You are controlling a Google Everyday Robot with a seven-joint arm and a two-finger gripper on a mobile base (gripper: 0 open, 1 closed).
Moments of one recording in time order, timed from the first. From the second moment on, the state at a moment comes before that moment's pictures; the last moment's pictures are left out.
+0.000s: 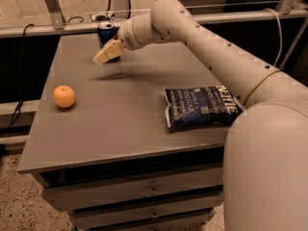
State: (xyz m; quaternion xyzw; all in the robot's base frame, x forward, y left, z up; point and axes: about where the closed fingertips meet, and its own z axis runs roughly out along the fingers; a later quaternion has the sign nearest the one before) arm 0.781 0.121 0.895 -0.50 0.68 0.21 0.49
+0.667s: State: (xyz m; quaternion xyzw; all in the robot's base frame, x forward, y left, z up) arm 0.803 0.141 0.887 -0.46 0.69 0.24 0.50
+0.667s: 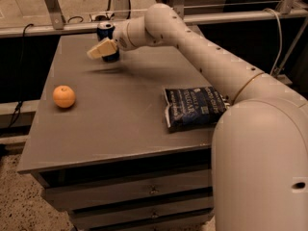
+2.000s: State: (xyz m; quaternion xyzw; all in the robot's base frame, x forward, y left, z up) arm 0.766 0.123 0.954 -0.44 0.62 0.34 0.54
